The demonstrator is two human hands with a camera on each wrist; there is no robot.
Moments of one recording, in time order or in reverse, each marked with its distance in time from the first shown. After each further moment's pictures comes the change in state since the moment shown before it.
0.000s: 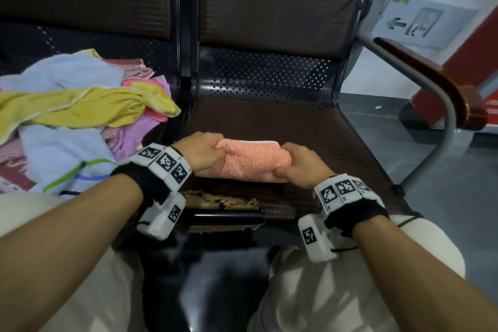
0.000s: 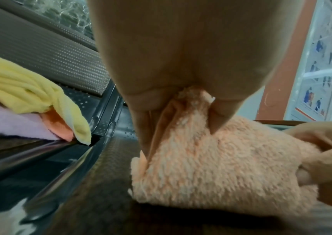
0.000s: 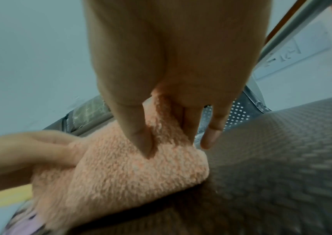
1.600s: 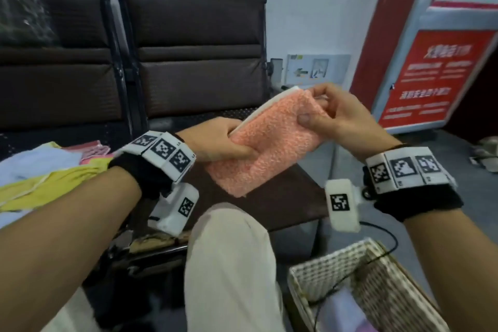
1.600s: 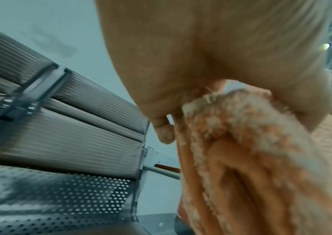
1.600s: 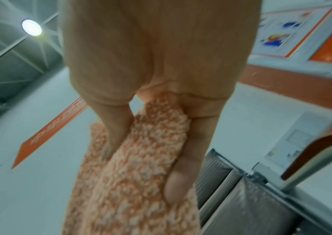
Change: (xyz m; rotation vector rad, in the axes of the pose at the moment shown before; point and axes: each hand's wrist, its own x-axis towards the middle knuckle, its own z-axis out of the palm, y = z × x) left_hand -0.058 0.204 -0.071 -0.187 -0.028 0.437; right_hand -0.181 0.024 -0.178 0.656 0.479 -0.477
